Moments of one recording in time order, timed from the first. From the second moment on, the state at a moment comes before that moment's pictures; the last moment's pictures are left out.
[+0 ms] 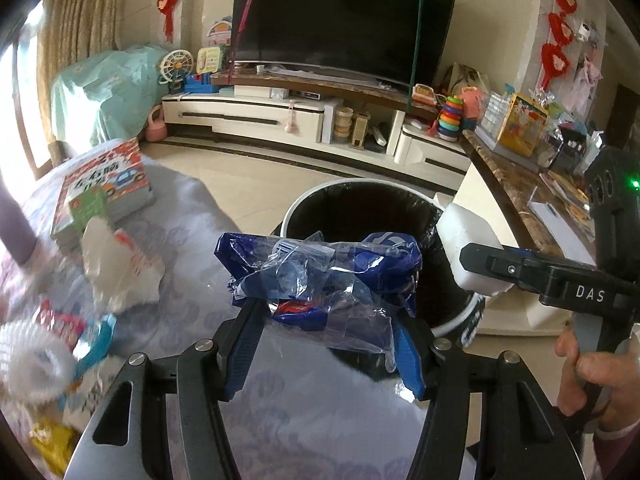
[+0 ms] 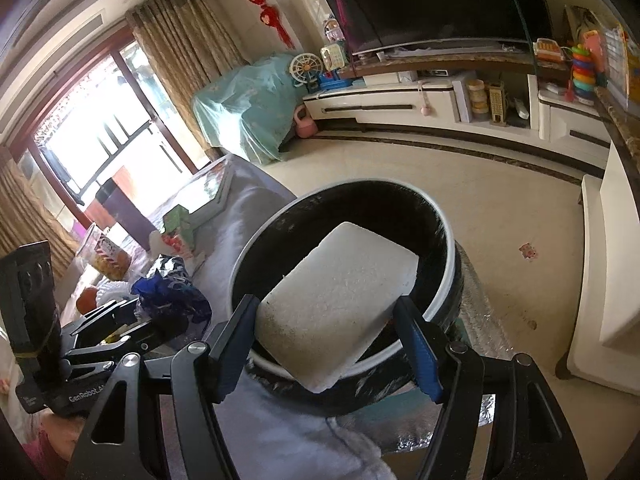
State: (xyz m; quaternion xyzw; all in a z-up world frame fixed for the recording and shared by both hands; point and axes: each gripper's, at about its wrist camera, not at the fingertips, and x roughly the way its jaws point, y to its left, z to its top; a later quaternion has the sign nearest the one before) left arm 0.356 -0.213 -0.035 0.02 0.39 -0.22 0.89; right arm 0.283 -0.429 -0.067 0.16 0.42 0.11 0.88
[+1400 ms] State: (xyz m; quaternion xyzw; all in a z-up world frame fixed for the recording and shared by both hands) left arm 0.339 -0.208 -0.053 -0.02 0.41 -0.19 0.89; right arm 0.275 -0.424 -0.061 0.19 0.42 0.12 0.88
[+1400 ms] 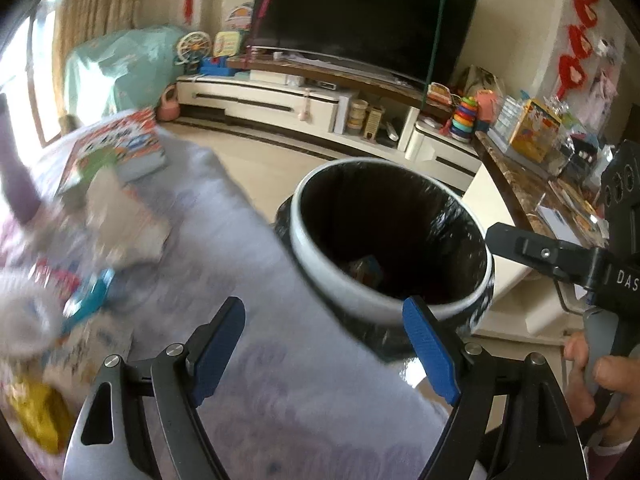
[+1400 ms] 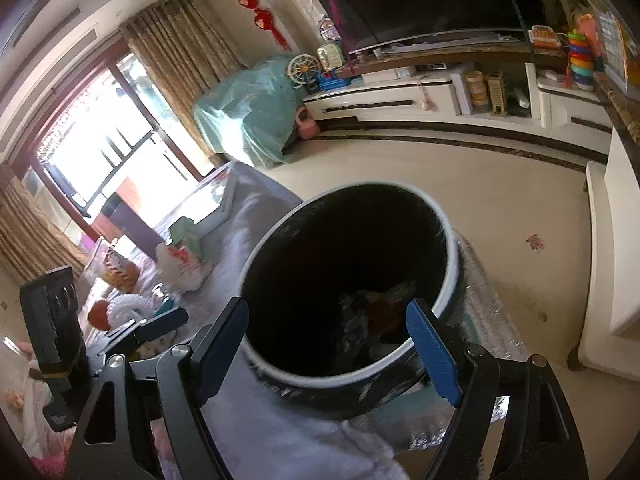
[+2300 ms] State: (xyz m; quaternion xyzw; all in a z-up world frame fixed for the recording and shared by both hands) left arm 0.183 -0.054 -0.052 -0.11 0.41 -0.07 0.90; right arm 0.217 -0.297 -0.087 0.16 0.44 0.22 0.85
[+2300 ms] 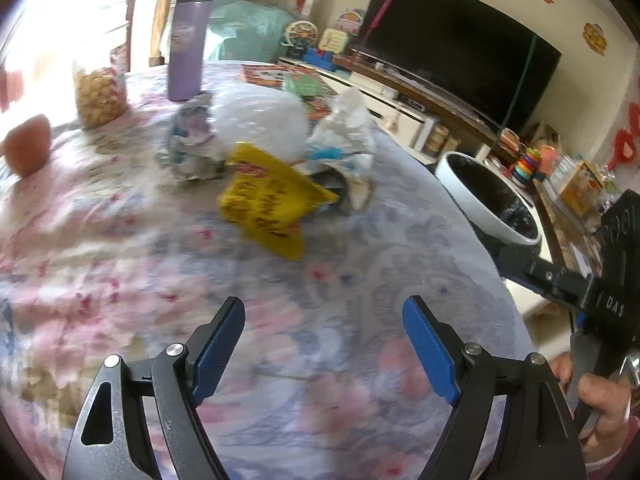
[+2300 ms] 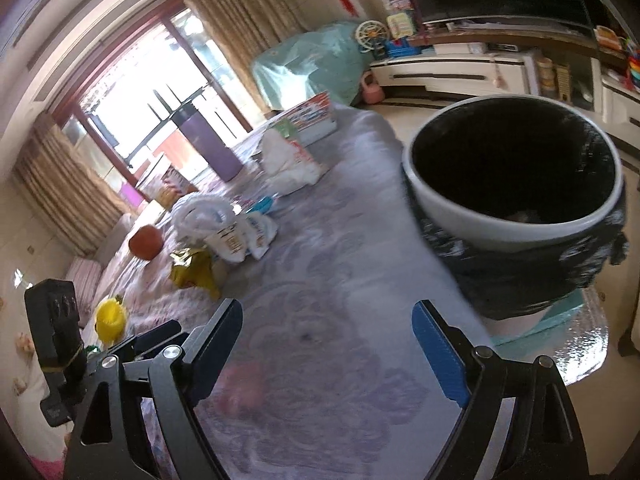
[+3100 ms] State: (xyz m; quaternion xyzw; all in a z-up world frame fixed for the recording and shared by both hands) left arm 0.225 -0.026 -0.047 -0.07 0.40 -0.06 0.91; right arm 0.261 -0.231 -0.099 0.13 0.45 0.30 0.84
